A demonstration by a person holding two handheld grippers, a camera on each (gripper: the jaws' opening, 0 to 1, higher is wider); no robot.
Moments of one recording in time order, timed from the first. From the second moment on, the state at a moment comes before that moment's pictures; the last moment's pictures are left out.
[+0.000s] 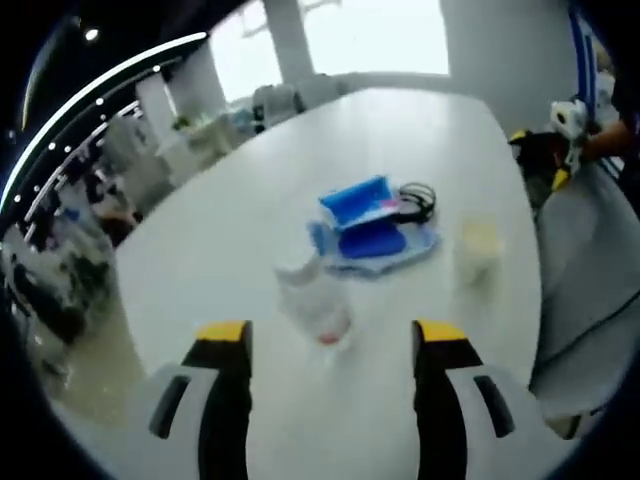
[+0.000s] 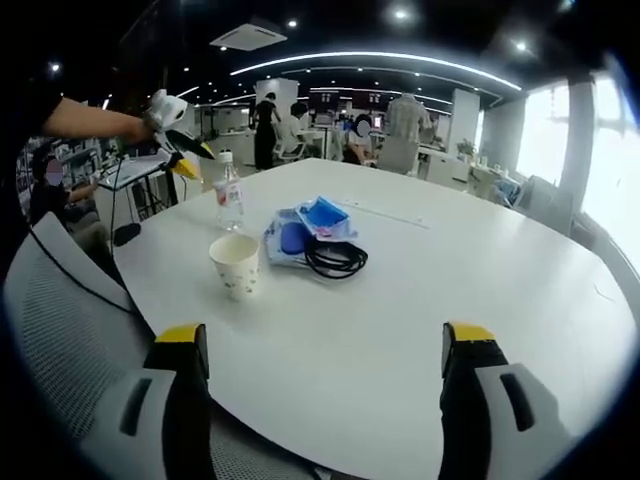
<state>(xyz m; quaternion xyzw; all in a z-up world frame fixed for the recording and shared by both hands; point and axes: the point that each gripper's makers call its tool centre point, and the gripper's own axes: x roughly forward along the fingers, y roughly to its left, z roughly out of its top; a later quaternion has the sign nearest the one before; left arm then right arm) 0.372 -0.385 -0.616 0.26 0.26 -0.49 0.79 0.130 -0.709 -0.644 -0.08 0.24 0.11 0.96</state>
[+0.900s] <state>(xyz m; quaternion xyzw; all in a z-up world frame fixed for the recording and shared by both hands) 0.250 -0.403 -0.608 0.16 0.20 -0.44 0.86 0.129 -0.709 -0.643 -0.07 0.24 0.11 0.96</state>
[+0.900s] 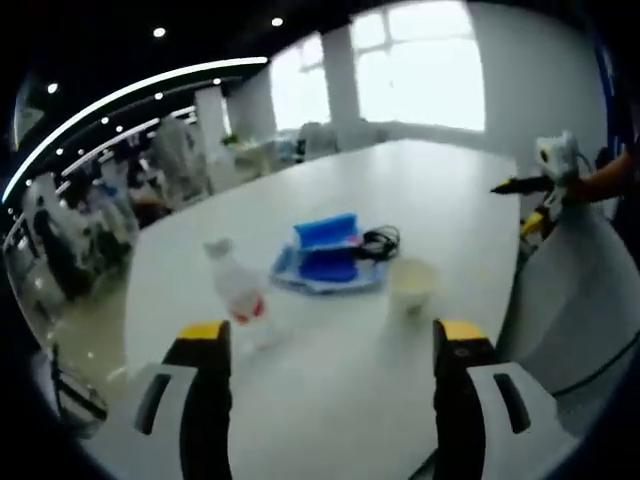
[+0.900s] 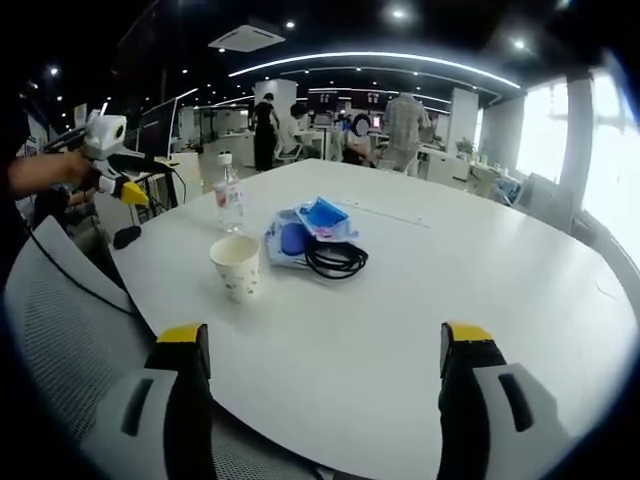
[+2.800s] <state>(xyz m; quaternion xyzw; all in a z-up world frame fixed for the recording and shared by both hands) 0.184 -0.425 -0.636 0.14 0.19 -0.41 0.88 0.149 -0.715 -0.608 -0.08 0.23 0.09 0.96</state>
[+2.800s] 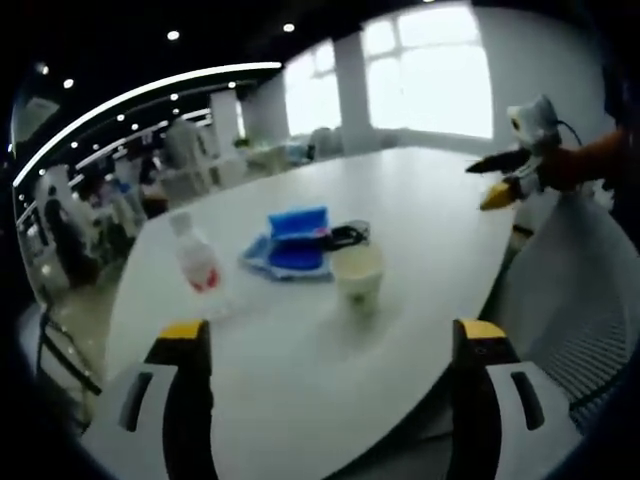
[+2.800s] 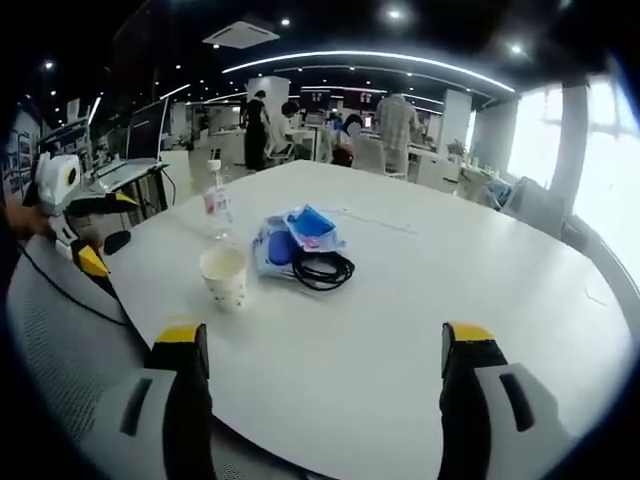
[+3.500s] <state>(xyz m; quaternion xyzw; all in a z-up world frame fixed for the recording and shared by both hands) 0.183 -0.425 -0.638 0.15 0.18 -0.42 0.88 0.212 -0.695 -0.564 -0.06 0.19 0.09 0.98</state>
